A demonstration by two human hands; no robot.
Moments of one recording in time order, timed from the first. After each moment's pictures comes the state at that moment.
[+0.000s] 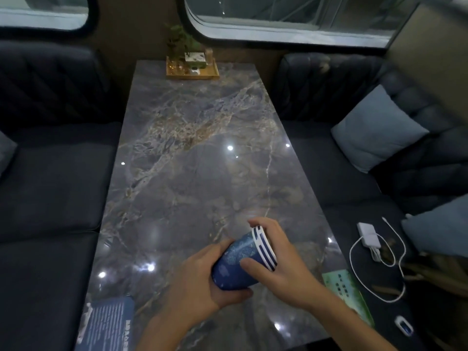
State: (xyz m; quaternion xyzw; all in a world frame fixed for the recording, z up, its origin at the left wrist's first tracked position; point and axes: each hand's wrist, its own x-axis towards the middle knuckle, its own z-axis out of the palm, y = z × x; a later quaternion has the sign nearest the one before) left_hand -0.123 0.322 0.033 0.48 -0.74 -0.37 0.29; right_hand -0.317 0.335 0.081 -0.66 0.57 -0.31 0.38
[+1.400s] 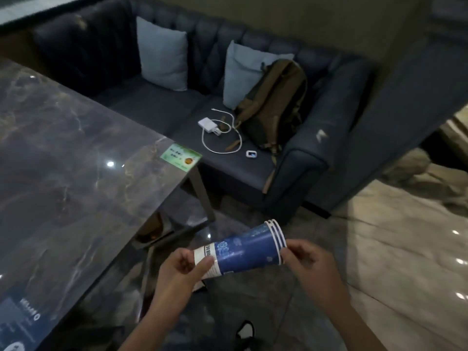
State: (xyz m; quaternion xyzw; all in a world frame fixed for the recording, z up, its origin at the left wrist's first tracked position) left_hand -0.180 0.677 -0.007 0.40 -0.61 -0.67 0.13; right_hand -0.328 0.896 0.025 -0.17 0.81 -0.53 0.16
